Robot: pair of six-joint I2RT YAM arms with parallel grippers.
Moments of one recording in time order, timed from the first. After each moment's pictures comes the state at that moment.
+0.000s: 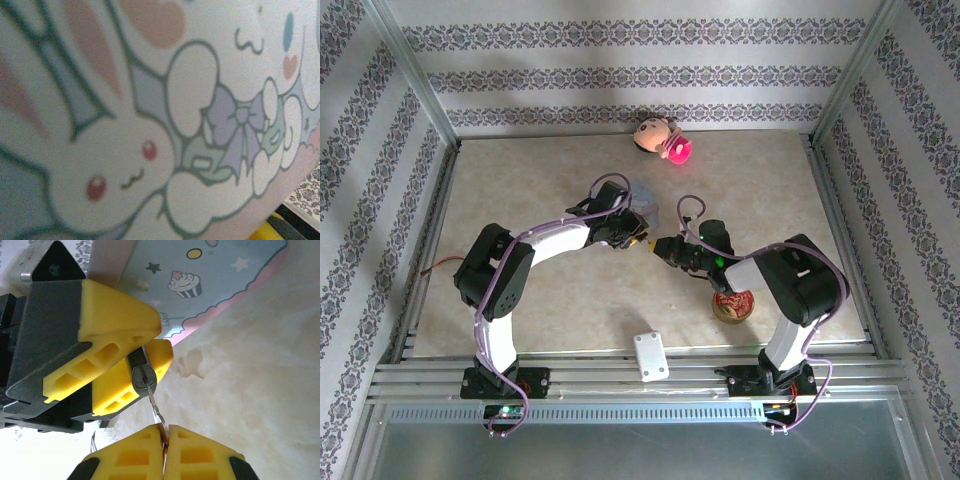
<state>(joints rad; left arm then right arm) -0.56 1.89 1.22 -0.20 0.26 -1.28 0.44 1.77 0.54 0.82 -0.64 1.05</state>
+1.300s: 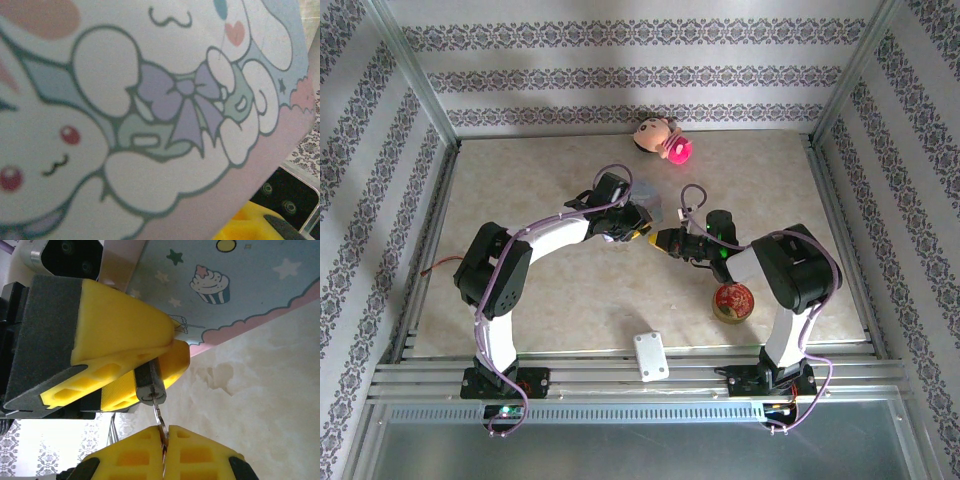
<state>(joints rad) -0.54 1.90 1.29 -0.24 0.33 -1.16 0.35 1.84 0.61 0.89 -0.83 1.02</state>
